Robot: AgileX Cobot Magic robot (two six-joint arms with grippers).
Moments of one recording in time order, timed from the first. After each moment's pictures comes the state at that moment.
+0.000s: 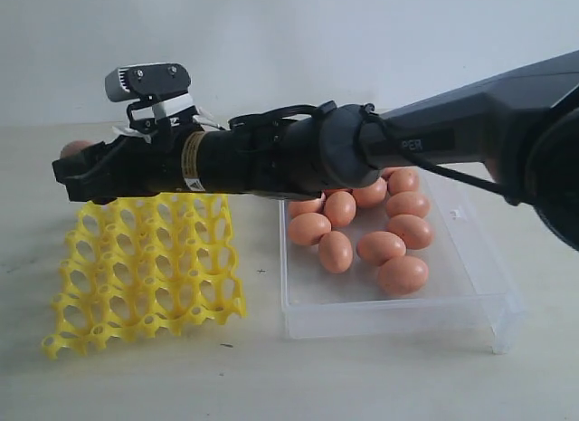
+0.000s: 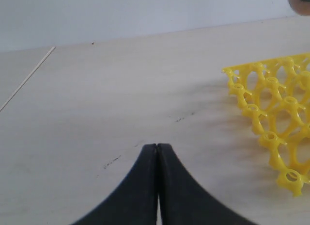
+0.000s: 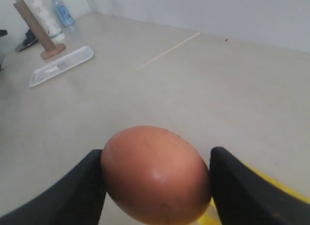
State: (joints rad) left arm 0.10 0.01 0.00 0.10 0.38 0.03; right arm 0.75 2.24 -1.53 -0.93 -0.56 1.09
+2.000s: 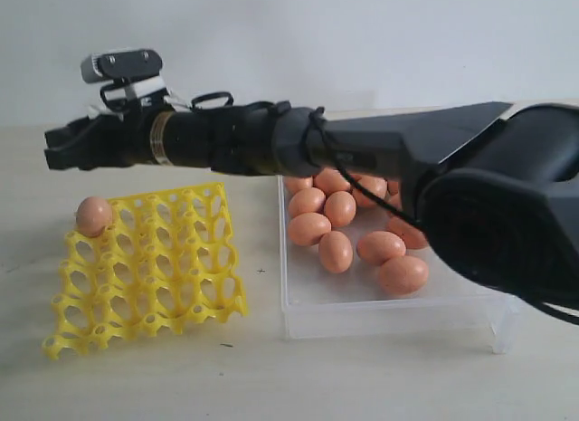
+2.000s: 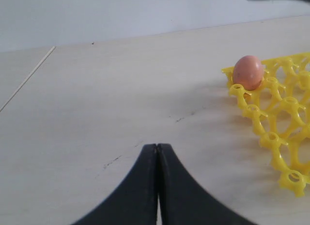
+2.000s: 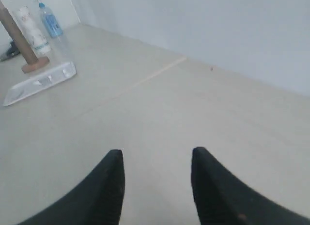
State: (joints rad) left arm 0.10 0.01 0.00 0.10 0.38 0.03; right arm 0.75 2.45 -1.95 -1.11 -0.46 1.28
